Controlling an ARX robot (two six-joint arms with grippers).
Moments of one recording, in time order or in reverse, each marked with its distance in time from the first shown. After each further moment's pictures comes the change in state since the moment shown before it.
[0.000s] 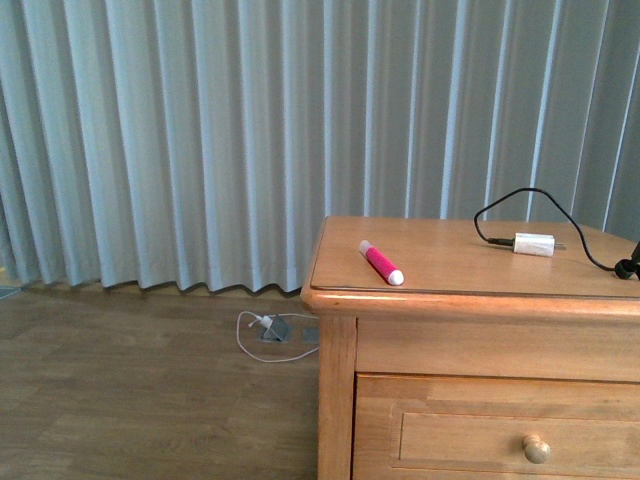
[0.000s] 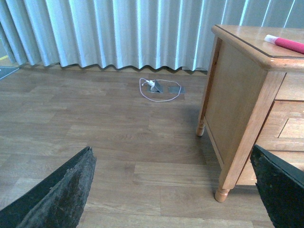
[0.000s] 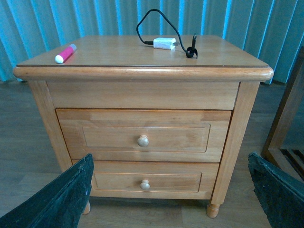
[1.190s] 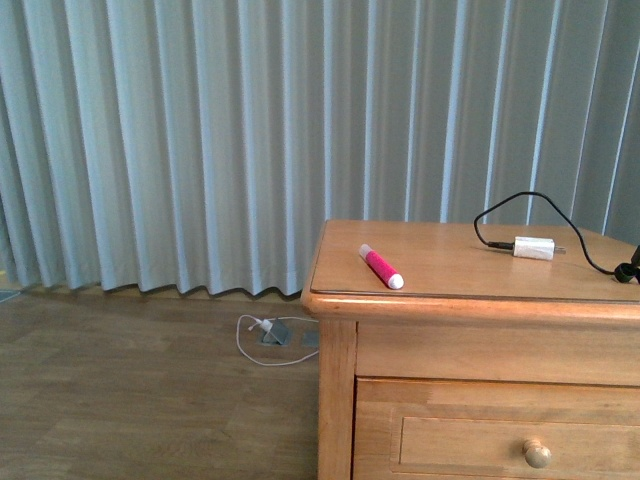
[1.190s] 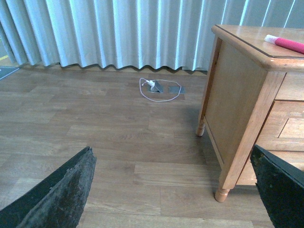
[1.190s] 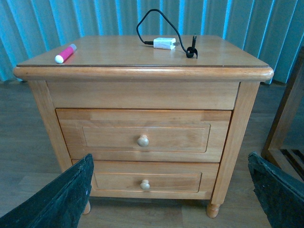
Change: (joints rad) left arm 0.000 0.000 0.000 0.000 0.000 0.000; right arm 0.000 0.000 0.000 0.000 0.000 0.000
